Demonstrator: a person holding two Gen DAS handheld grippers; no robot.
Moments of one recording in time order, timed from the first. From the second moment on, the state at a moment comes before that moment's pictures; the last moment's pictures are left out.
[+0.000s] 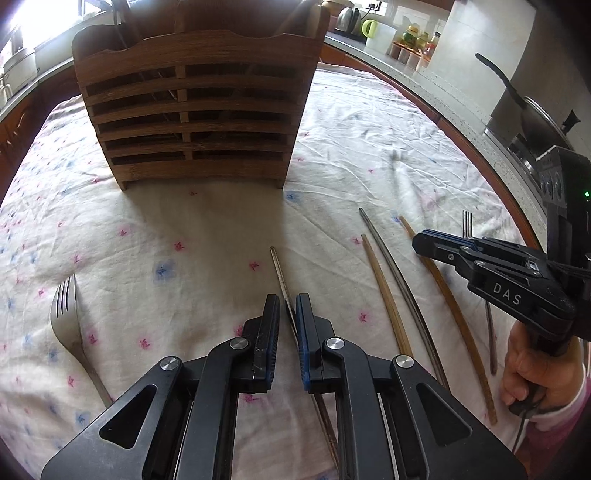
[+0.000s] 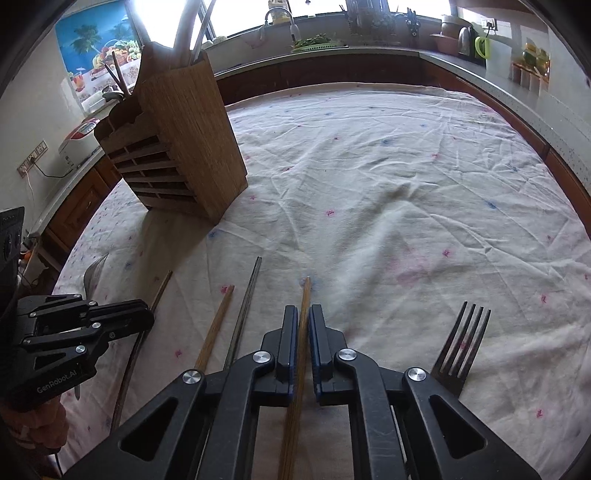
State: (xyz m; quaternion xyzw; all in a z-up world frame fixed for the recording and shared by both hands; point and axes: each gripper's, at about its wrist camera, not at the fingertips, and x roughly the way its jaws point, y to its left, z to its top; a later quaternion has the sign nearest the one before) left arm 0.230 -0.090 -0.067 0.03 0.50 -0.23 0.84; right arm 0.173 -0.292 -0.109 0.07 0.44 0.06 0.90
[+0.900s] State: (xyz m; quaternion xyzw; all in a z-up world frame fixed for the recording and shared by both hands) left arm 0.223 -0.094 -0.040 0.02 0.46 -0.21 0.86; right arm 0.162 -0.285 -0.075 0.07 0.40 0.07 0.91
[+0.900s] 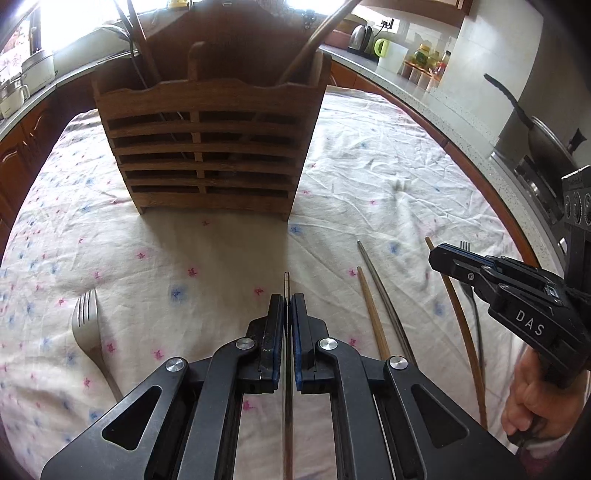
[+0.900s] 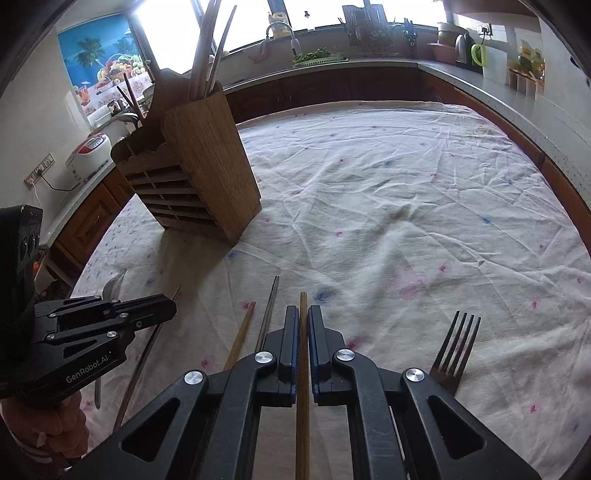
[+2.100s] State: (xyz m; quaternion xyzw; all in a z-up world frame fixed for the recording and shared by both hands) left arm 0.144 0.003 0.090 -0.07 0.31 -0.23 0.92; right arm 0.076 -0.248 0.069 0.07 0.21 0.15 0.96
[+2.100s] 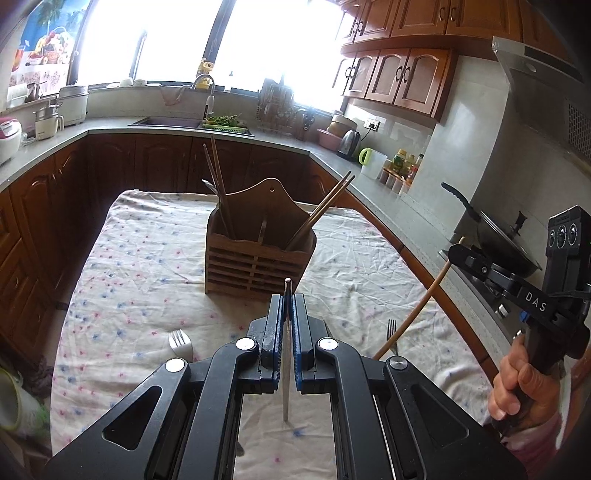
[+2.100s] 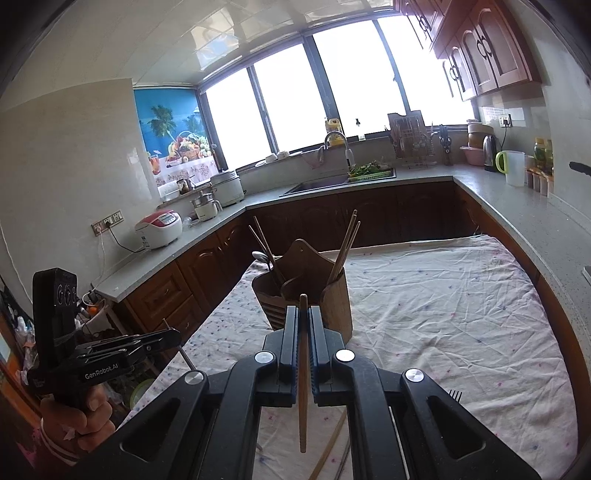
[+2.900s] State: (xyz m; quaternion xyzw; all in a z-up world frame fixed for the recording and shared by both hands) left arm 0.182 0.032 0.139 -0.08 0.25 -0.19 0.95; right arm 0.115 -0.244 0.102 0.08 0.17 0.15 0.97
